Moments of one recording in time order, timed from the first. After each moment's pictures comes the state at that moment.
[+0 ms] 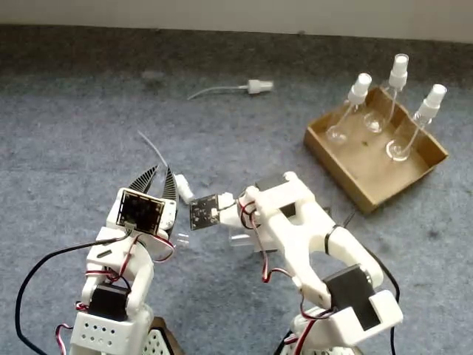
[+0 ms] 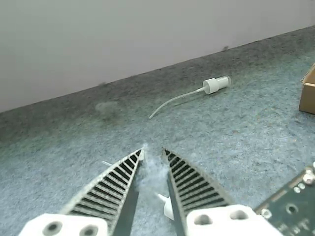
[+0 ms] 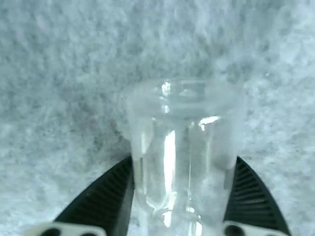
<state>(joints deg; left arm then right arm) 5.7 -104.0 96.0 29.8 -5.5 -30.2 -2.8 39.6 58.9 74.3</state>
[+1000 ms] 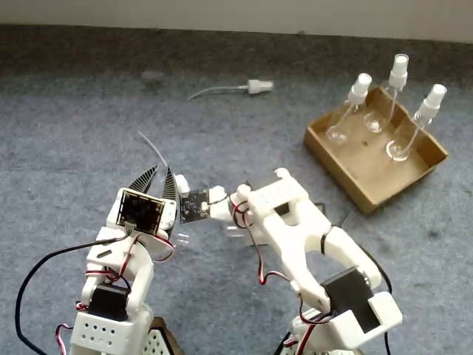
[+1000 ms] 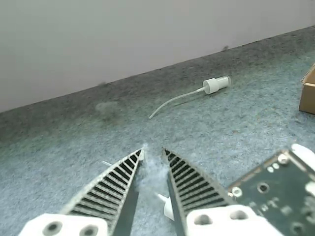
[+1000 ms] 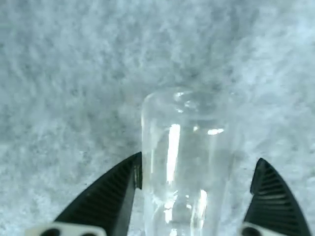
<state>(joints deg) 5.7 -104.0 96.0 29.8 -5.5 -32.7 -3.7 34.5 58.9 70.0</state>
